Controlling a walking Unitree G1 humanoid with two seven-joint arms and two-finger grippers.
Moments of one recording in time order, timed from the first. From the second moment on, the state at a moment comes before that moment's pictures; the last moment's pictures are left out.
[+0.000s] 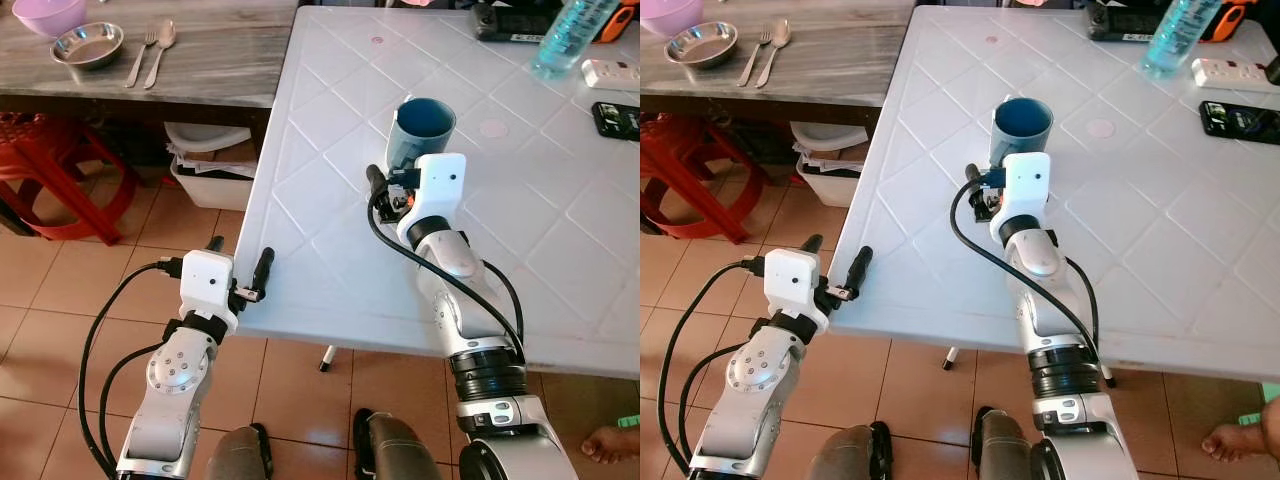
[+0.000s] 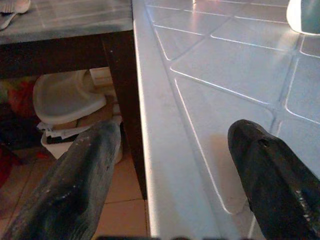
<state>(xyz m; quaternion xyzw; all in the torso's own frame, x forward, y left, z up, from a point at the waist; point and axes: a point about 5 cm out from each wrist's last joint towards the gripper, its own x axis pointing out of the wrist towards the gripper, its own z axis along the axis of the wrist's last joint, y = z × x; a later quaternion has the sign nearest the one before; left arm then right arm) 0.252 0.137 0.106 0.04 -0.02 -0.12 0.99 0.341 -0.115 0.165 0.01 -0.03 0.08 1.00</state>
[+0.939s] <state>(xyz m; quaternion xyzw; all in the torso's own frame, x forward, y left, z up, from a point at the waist) 0.252 0.136 0.106 0.04 -0.02 -0.13 0.99 0.338 -0.158 0.167 -0.01 -0.04 -0.02 1.00</state>
